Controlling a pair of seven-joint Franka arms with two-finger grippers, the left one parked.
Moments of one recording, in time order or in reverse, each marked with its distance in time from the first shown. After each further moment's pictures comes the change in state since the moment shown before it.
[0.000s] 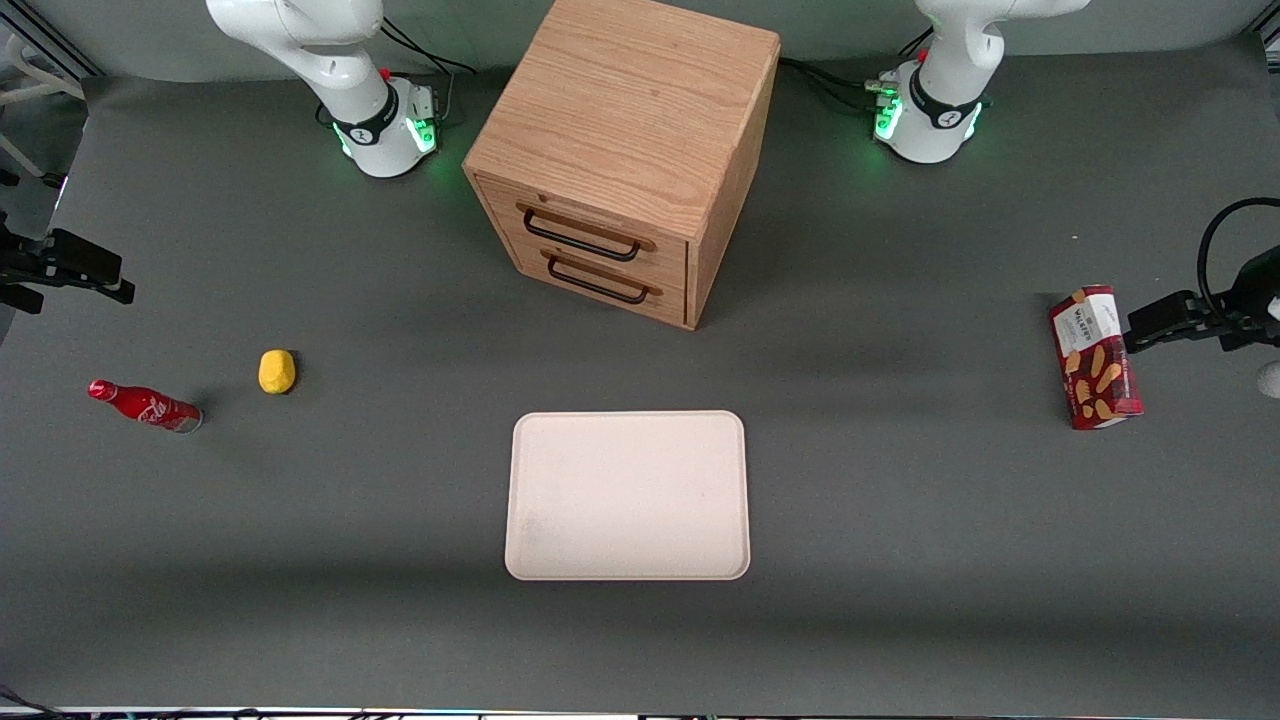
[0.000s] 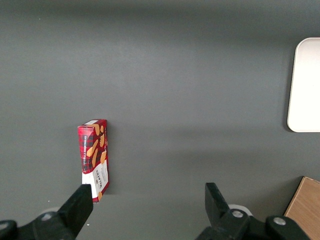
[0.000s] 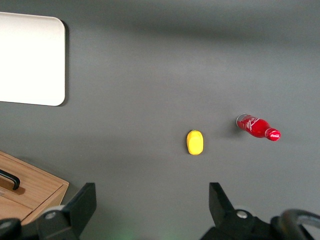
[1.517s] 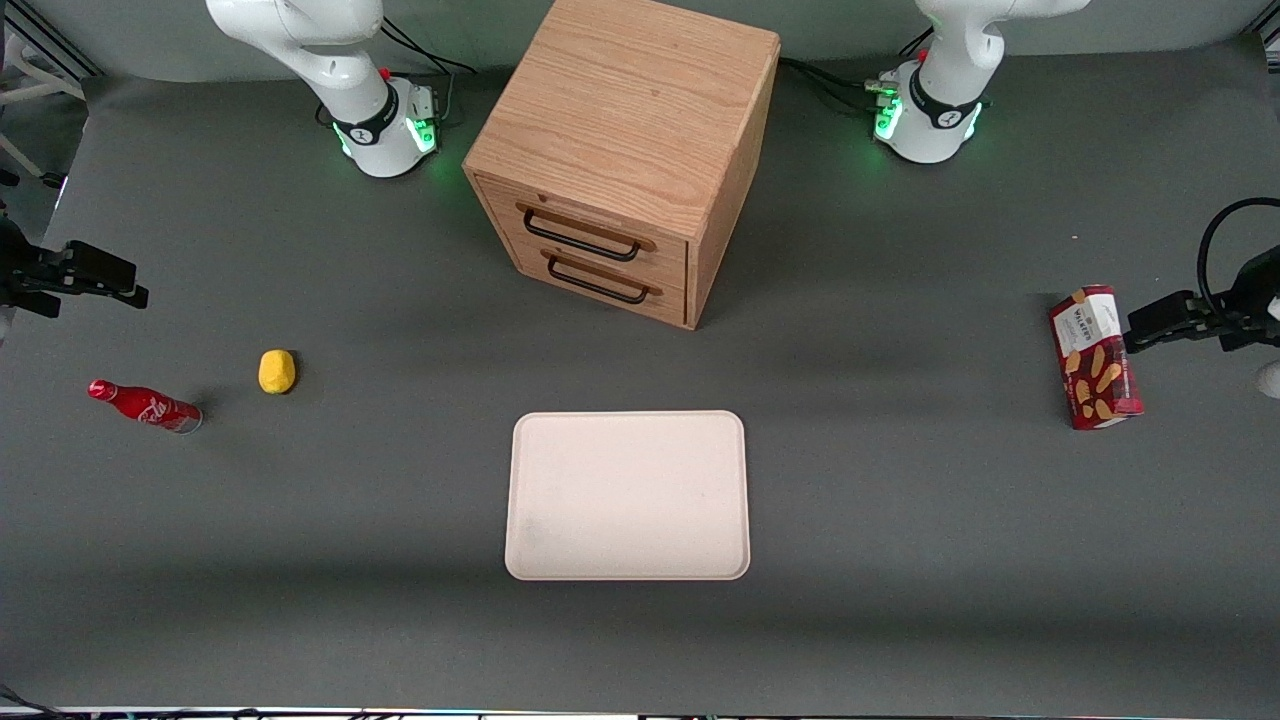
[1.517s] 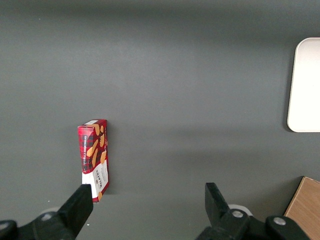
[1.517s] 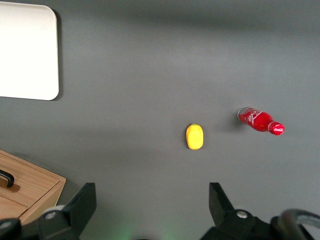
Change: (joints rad) arm -0.003 -0.005 -0.014 -0.046 -0.006 0.010 0.000
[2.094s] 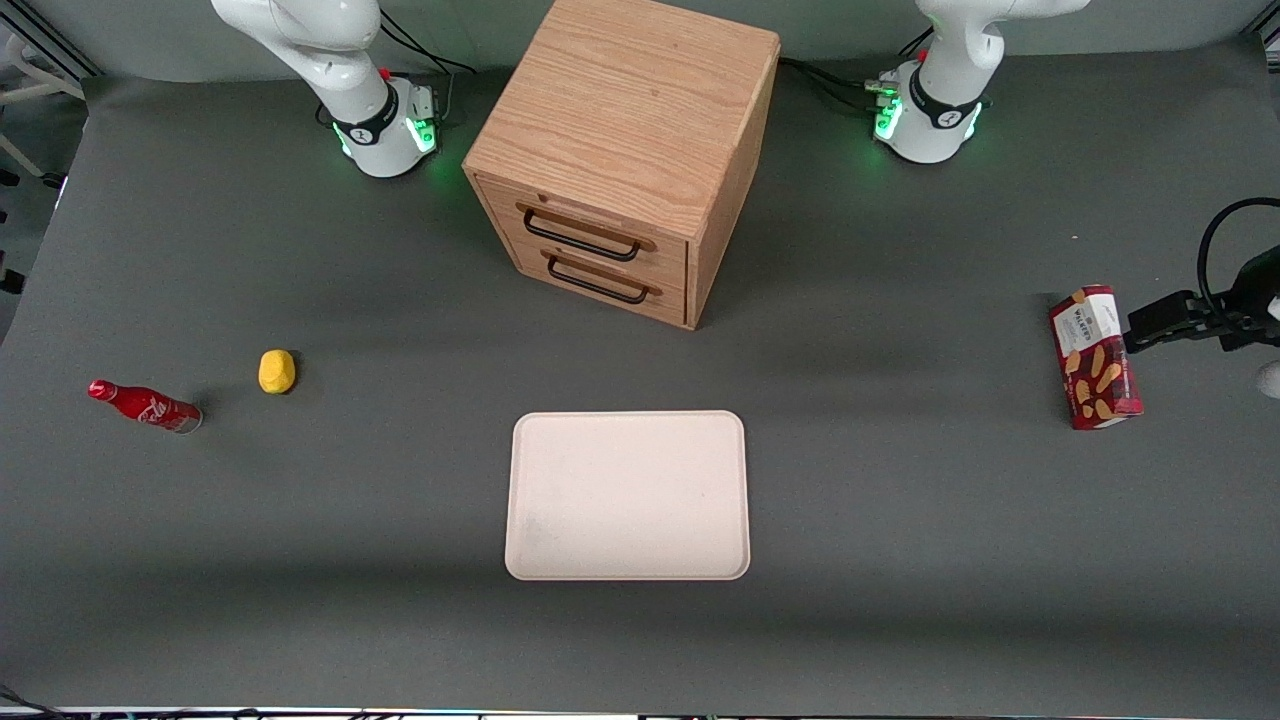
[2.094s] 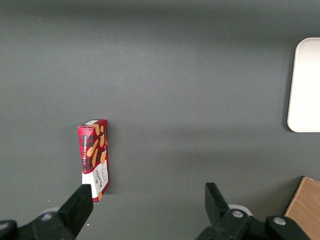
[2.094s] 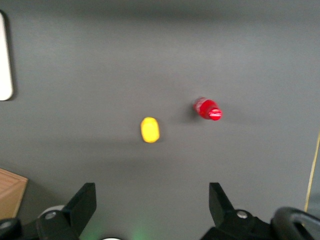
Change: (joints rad) arm -0.261 0.013 -0.020 -0.002 -0.006 0.036 -0.247
